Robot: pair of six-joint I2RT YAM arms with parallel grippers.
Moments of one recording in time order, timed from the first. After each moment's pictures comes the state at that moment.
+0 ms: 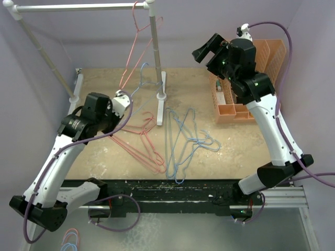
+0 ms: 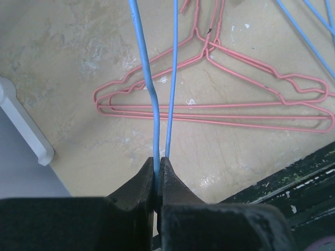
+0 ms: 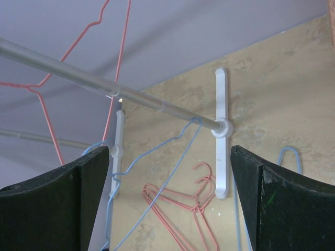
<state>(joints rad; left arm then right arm) -0.40 1.06 1.24 -1.03 -0.06 0.32 0.42 1.50 1.92 -0.67 0.17 0.77</state>
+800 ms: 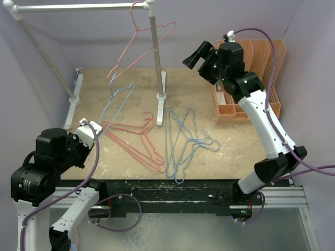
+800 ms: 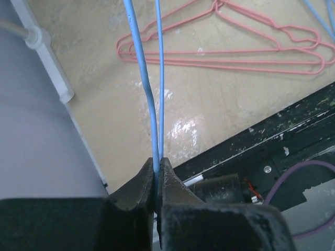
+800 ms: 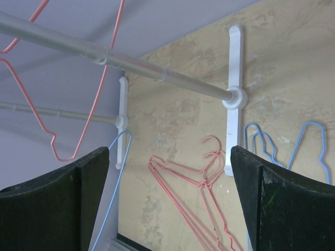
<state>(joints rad) -0.22 0.66 1.39 -1.43 0.05 0.40 0.42 1.55 1.84 -0.64 0.03 0.82</state>
